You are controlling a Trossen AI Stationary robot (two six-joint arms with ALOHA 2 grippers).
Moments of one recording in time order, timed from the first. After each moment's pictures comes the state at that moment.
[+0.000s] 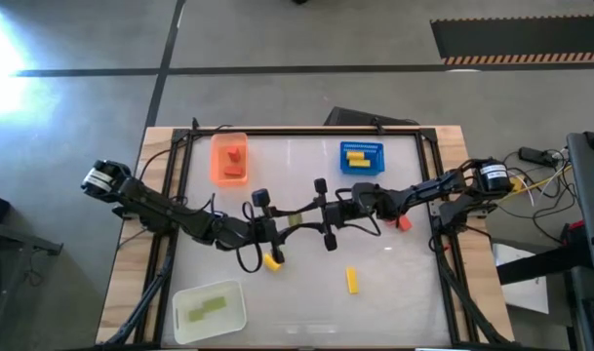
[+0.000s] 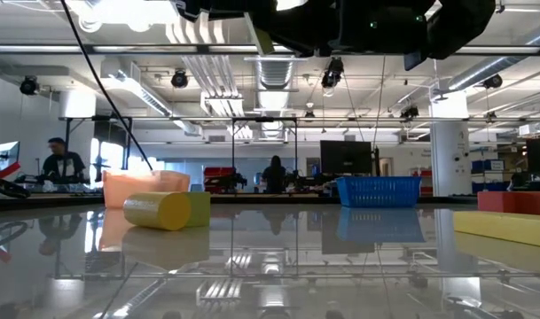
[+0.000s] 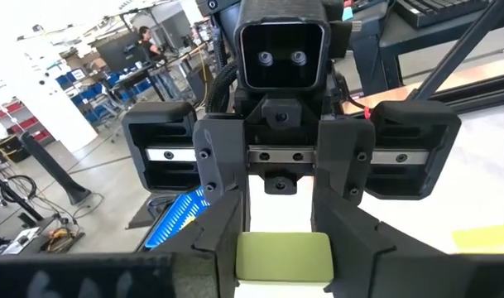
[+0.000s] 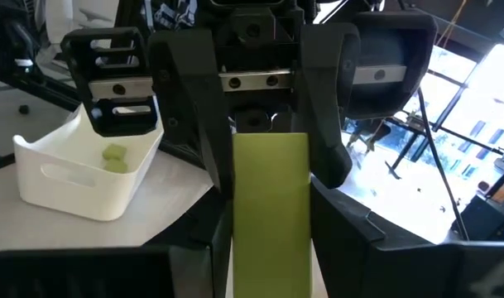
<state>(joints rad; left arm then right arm) -0.35 1.45 0.86 0.48 -0.69 0.29 0.05 1.63 0.79 0.85 -0.16 -0.38</state>
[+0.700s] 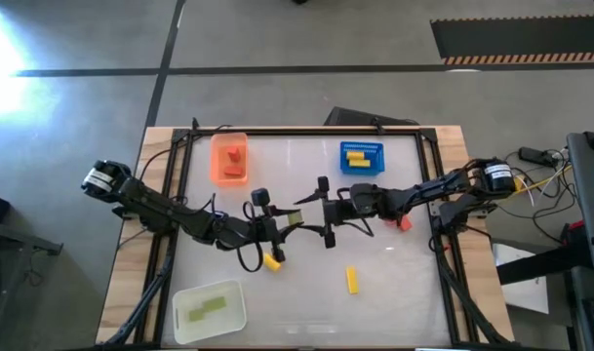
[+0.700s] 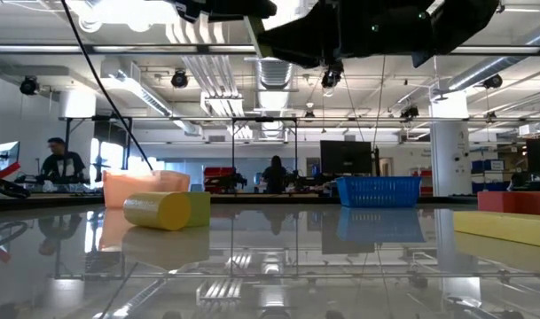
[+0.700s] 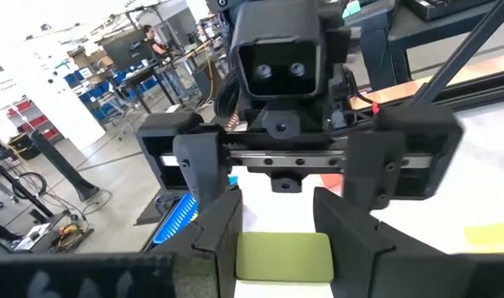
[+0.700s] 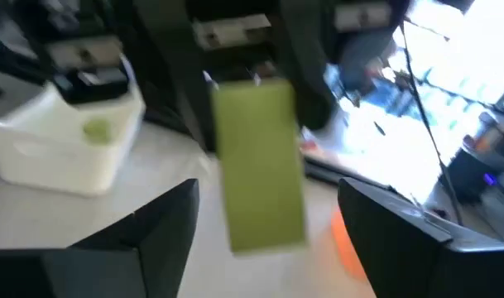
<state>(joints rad) -0.35 1.45 0.86 0.47 -0.71 0.29 0.05 1.60 0.79 0.72 -0.05 -0.34</state>
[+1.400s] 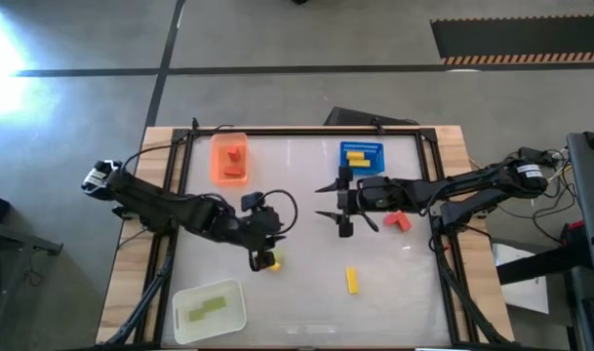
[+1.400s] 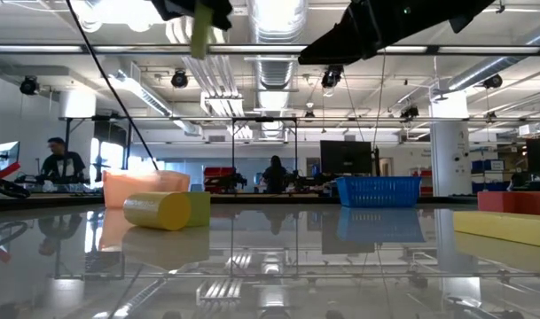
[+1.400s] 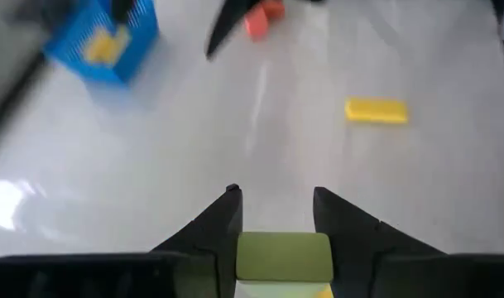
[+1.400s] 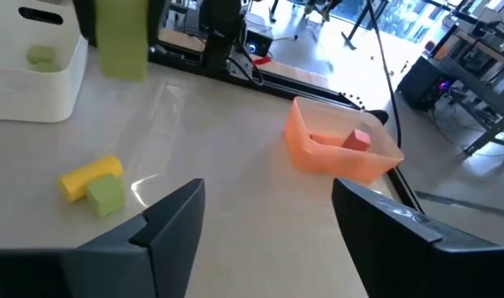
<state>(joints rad) -0.35 1.46 1.32 -0.68 -0.42 -0.40 0.05 1.33 0.79 0.21 0.13 -0.27</state>
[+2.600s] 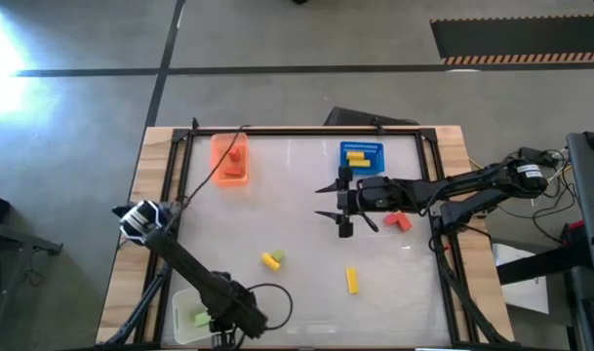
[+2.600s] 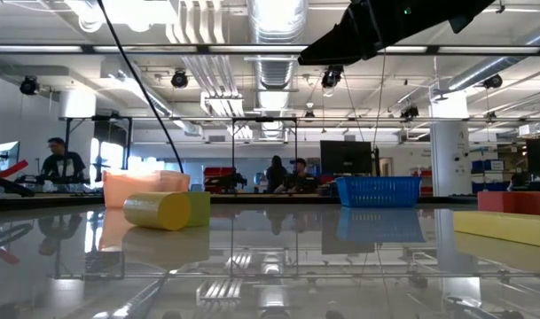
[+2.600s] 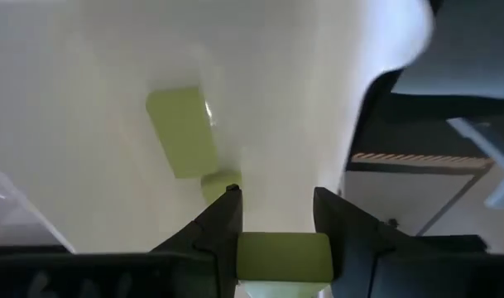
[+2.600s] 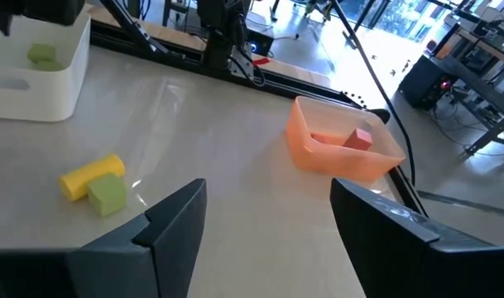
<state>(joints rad) -0.70 1.94 1.61 -1.29 0.39 -0.86 0.05 1.33 0.79 0.21 0.13 -0.27</state>
